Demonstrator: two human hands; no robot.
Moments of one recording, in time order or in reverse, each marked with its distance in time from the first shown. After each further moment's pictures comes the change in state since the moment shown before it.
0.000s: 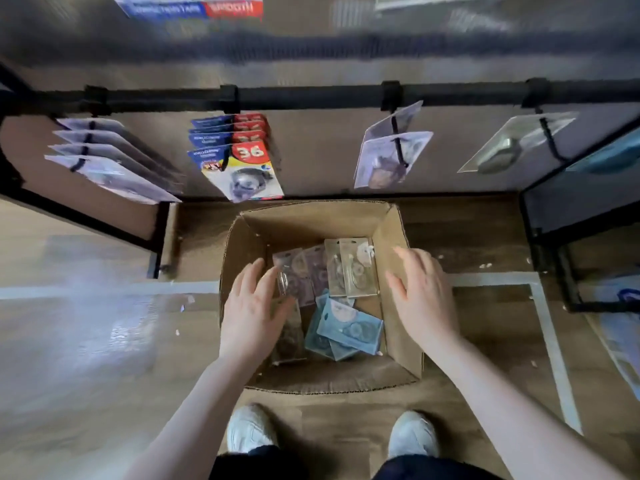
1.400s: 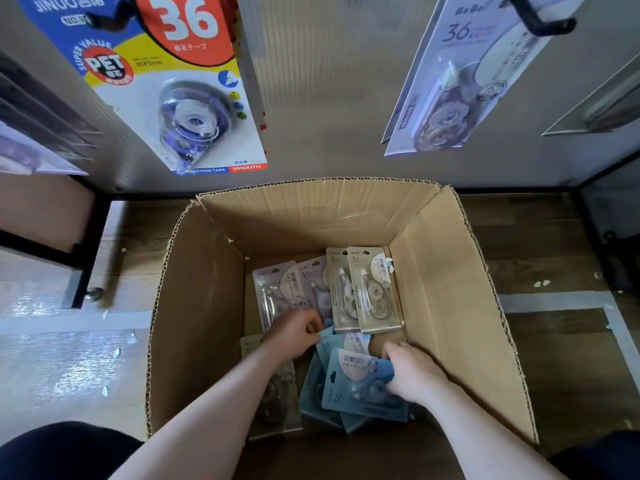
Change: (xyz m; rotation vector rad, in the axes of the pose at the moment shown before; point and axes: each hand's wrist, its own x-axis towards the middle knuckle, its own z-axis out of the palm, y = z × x) left_hand 0.103 -0.062 0.221 -0.232 -0.633 -0.022; right_hand 0.011 0.099 0.216 -0.237 -0.786 0.214
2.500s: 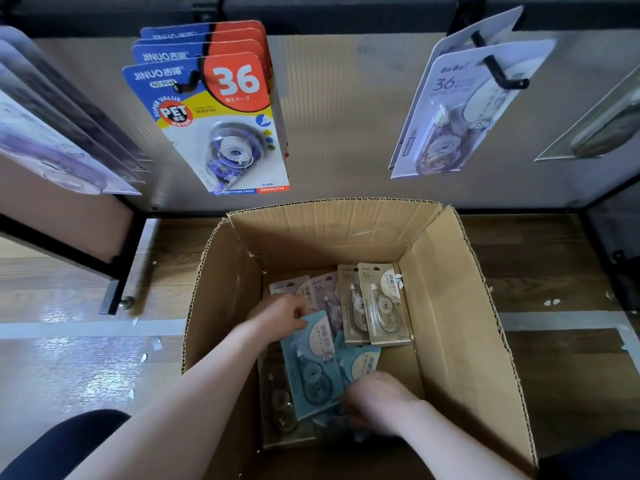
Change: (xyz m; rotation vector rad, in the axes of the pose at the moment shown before) left_hand -0.021 0.005 -0.070 0.247 0.060 -0.029; right_hand -0.026 -0.060 -0.001 -0.284 -0.147 -0.481
